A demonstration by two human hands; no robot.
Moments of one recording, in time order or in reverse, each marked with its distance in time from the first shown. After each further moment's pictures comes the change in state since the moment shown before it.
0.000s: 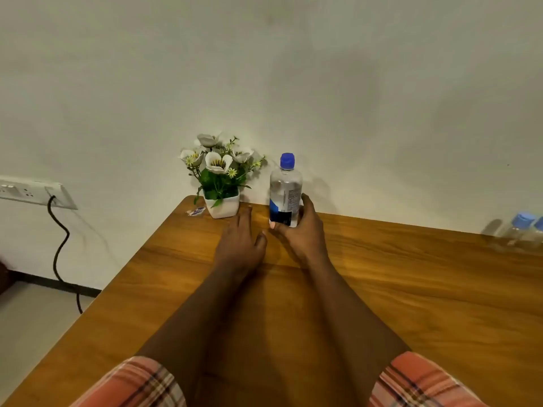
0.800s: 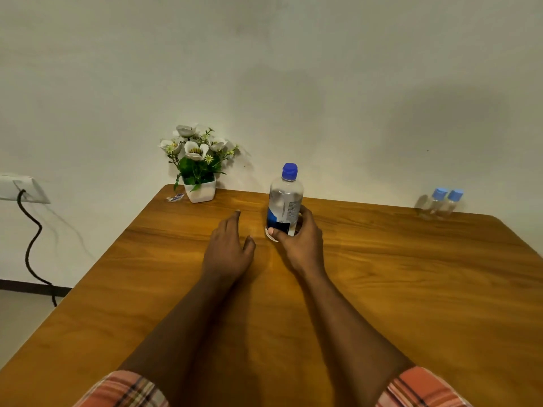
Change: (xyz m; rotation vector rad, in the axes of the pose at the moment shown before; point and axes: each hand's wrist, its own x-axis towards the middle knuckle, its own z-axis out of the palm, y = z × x) left_hand -0.080 0.024 0.002 -0.085 0.053 0.080; right_hand -0.098 -0.011 -0.056 -0.065 0.170 0.049
